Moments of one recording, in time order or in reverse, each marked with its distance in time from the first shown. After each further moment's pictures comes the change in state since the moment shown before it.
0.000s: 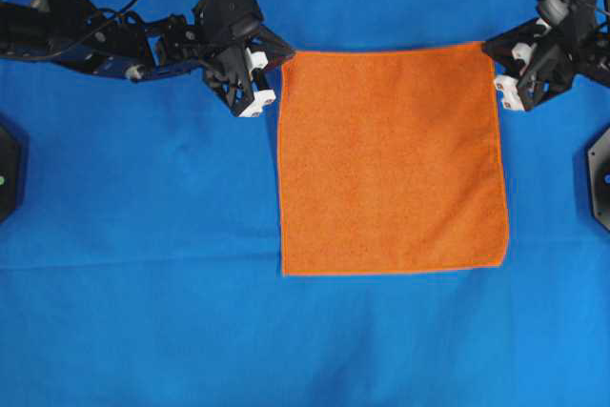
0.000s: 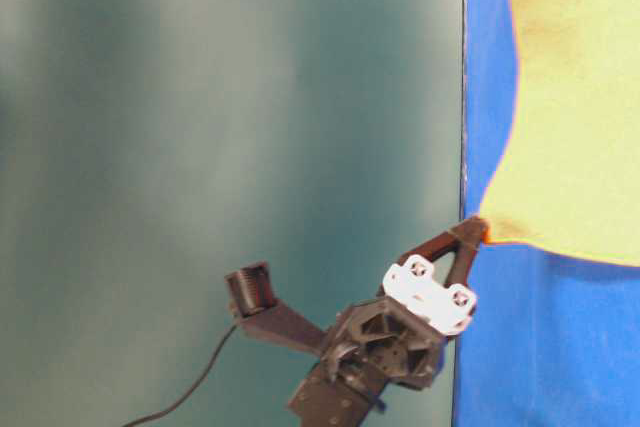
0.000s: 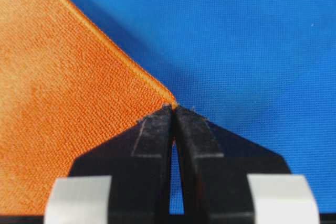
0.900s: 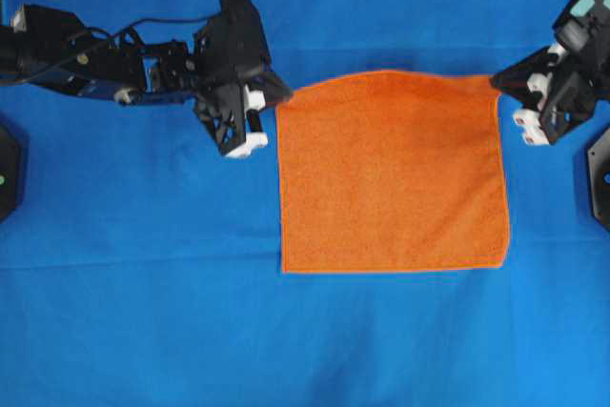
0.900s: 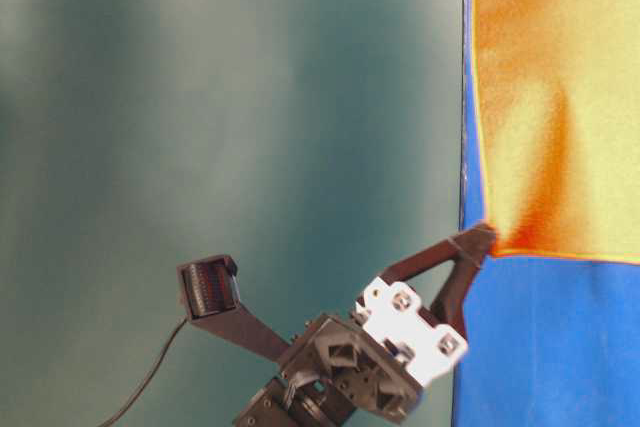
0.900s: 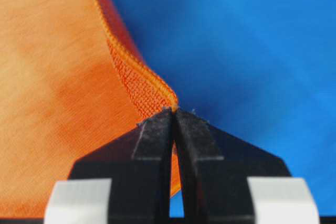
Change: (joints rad) left arm -0.161 -0.103 -0.012 0.002 0.241 0.003; right arm 0.227 -0.288 0.012 0.000 0.333 0.123
